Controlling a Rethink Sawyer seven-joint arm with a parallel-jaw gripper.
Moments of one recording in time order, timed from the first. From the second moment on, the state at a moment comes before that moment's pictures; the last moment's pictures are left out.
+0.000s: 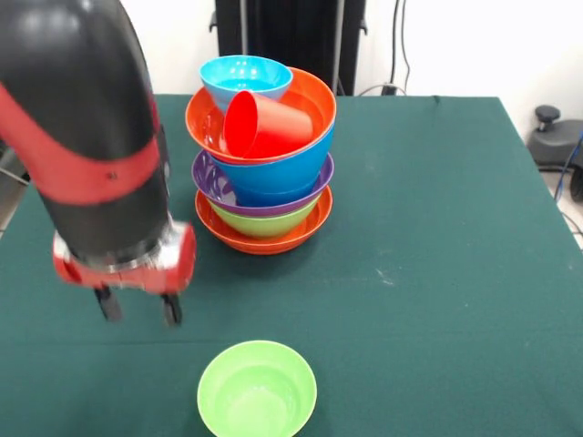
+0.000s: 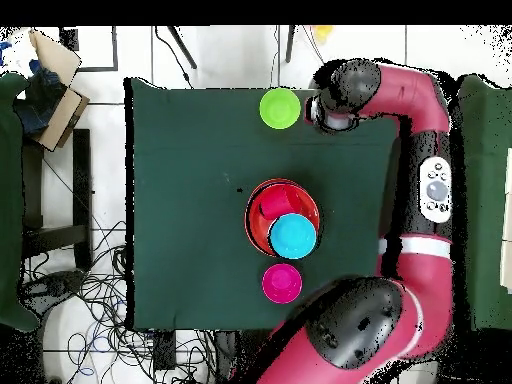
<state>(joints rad) -0.61 -0.19 0.74 0.64 -0.75 1.34 1.71</state>
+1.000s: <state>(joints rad) -0.57 0.01 1.59 0.23 -1.62 1.49 1.54</state>
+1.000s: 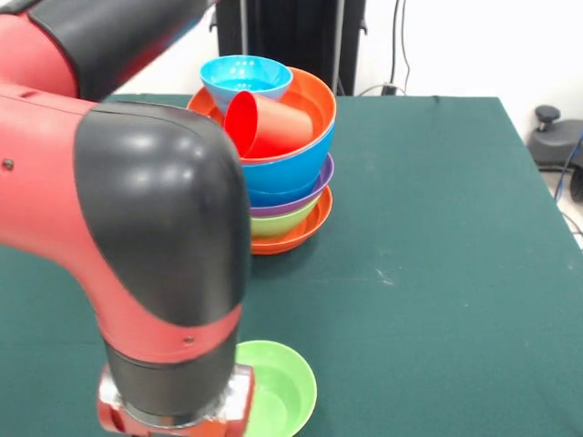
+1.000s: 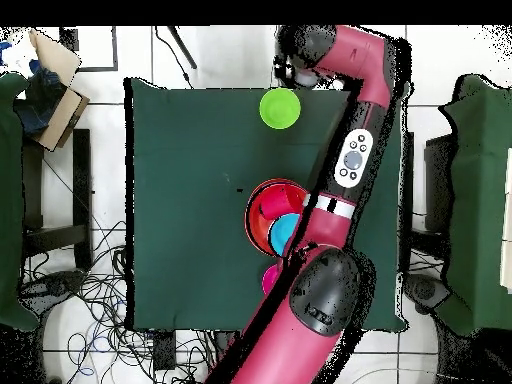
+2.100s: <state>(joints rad) -0.60 0.02 1.66 0.25 -1.54 1.54 1.54</state>
